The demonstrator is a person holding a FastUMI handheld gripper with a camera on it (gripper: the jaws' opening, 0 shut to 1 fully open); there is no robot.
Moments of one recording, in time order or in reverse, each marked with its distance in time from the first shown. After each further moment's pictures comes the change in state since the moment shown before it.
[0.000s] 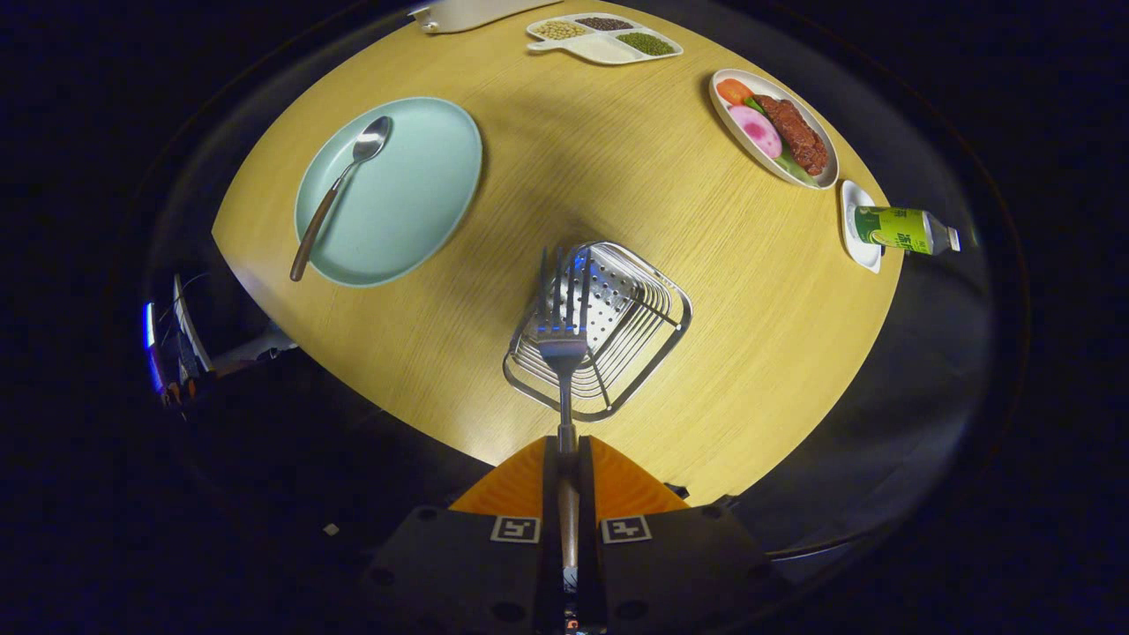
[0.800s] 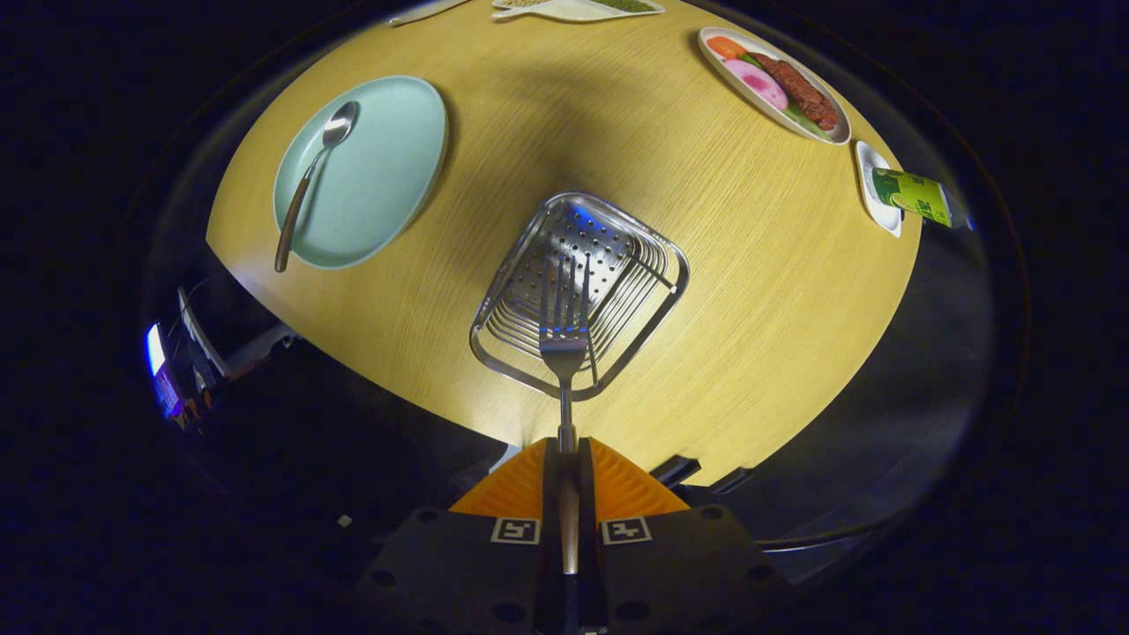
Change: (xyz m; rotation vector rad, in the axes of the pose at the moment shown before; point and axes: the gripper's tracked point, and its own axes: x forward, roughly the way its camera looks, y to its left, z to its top) arm 0.009 -0.011 -0.026 0.015 0.225 0.053
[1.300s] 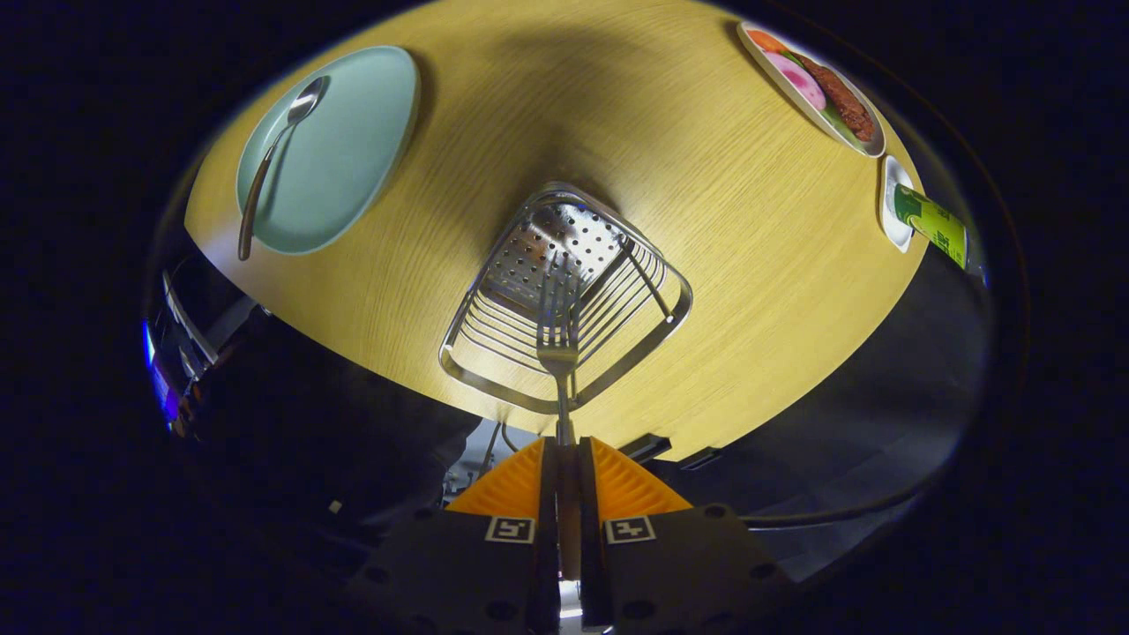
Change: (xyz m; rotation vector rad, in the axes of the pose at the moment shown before) arm -0.002 -0.012 0.017 -0.038 0.149 -0.066
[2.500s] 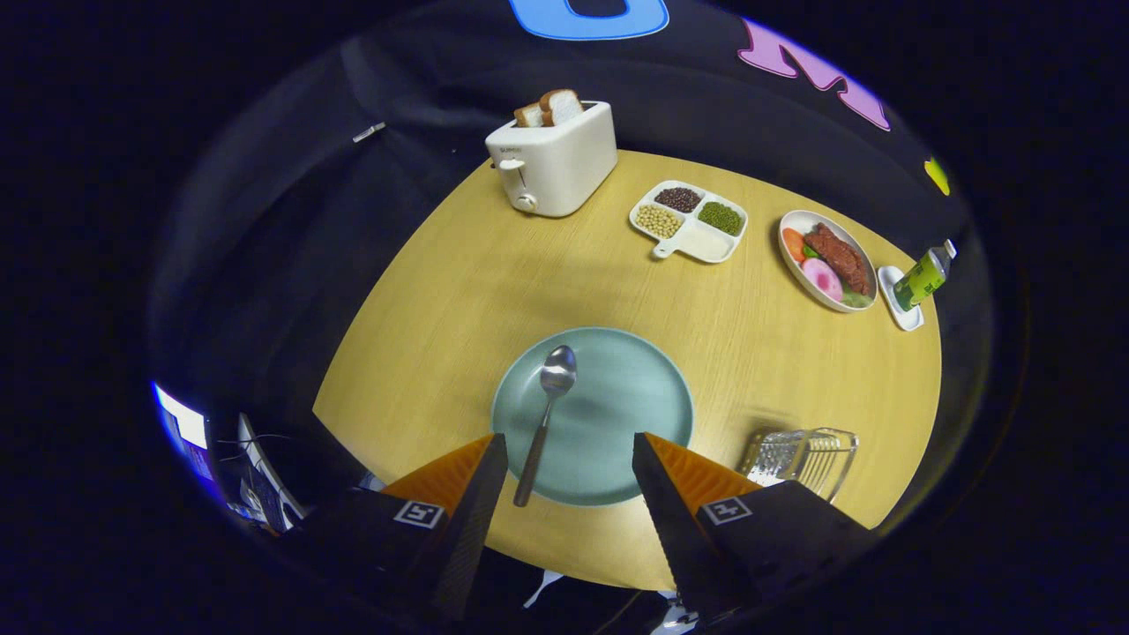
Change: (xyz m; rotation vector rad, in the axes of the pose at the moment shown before) arm -0.127 0.205 0.148 0.221 -1.047 0.230
